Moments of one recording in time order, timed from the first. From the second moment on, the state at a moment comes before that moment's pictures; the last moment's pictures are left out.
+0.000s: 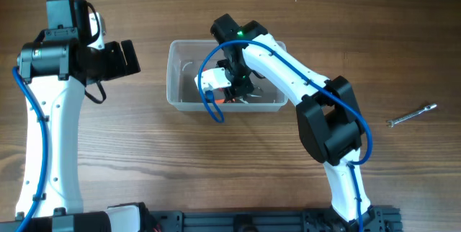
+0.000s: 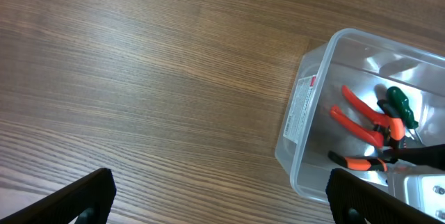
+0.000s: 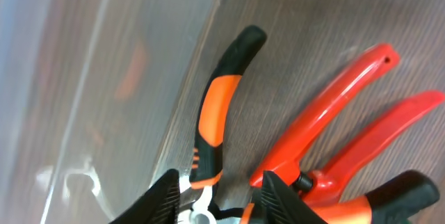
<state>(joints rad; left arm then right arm) 0.09 1.48 1.53 -1.19 0.00 -0.18 0.60 2.24 1.84 -1.14 -0.26 -1.31</state>
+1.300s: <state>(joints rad) 0.09 1.48 1.53 -1.20 0.00 -0.18 0.08 0.96 1.29 -1.29 0.03 0.15</state>
